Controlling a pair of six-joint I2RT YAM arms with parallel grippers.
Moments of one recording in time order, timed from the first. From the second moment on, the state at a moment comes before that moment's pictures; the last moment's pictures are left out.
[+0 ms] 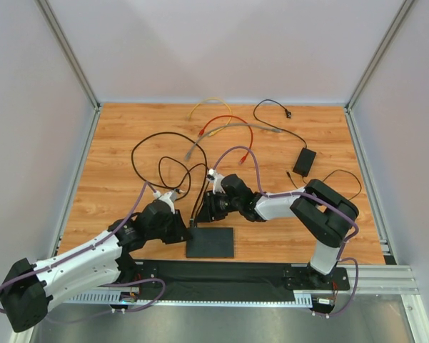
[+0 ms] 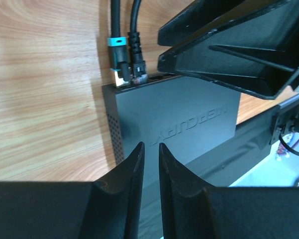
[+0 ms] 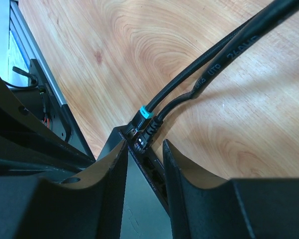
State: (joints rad) left arm -0.82 0.79 0.33 -0.36 0.10 -0.94; right arm 0.87 1.78 0.77 0.40 -0.45 0.70
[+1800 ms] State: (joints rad) left arm -0.83 0.81 0.28 -0.27 0.13 -0.96; right arm 0.87 1.90 0.80 0.45 -0.55 0.79
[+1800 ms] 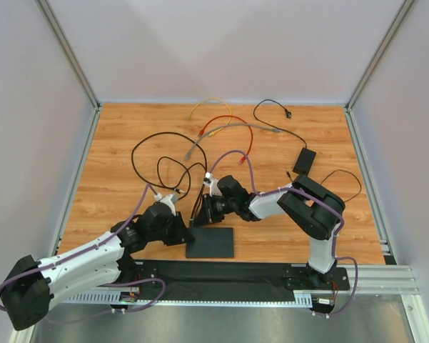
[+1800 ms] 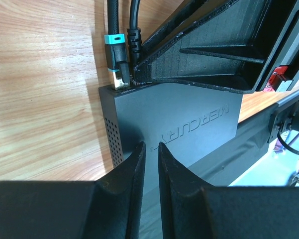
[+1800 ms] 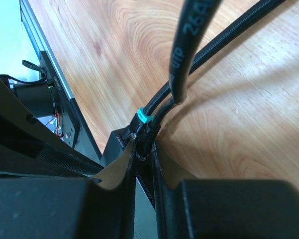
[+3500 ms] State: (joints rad) left arm -0.83 0.76 0.22 -0.21 0.15 -0.98; right arm 0.80 1.88 0.74 0.55 -0.45 0.86
